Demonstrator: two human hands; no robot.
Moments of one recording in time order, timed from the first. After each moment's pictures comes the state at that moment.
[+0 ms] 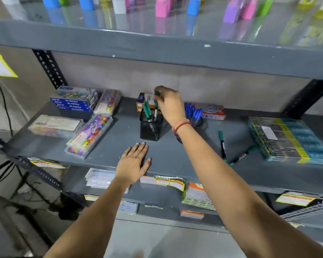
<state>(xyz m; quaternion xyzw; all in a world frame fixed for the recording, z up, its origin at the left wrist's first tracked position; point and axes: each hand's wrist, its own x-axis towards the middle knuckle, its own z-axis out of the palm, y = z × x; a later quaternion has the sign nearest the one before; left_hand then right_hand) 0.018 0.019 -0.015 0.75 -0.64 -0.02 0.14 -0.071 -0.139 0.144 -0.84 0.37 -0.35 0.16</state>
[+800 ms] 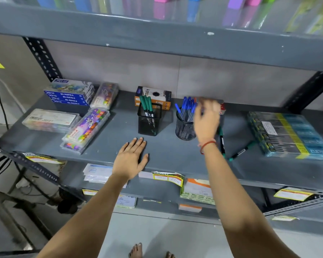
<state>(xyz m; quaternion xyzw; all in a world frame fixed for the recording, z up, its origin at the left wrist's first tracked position) 0.018 0.019 -0.017 0.75 -0.64 -0.01 0.16 -0.163 -0.149 0.085 -0.69 0.53 -0.49 0.11</state>
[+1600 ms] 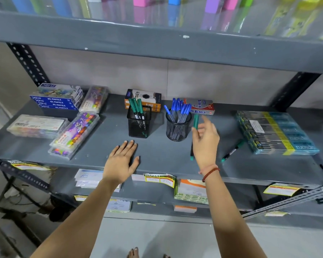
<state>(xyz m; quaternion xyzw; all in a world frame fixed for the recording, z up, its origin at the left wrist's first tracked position) 0.019 0.018 -0.020 0.75 -0.64 -0.01 0.14 -0.210 -0.096 0.078 -0.68 0.53 -0.45 0.21</state>
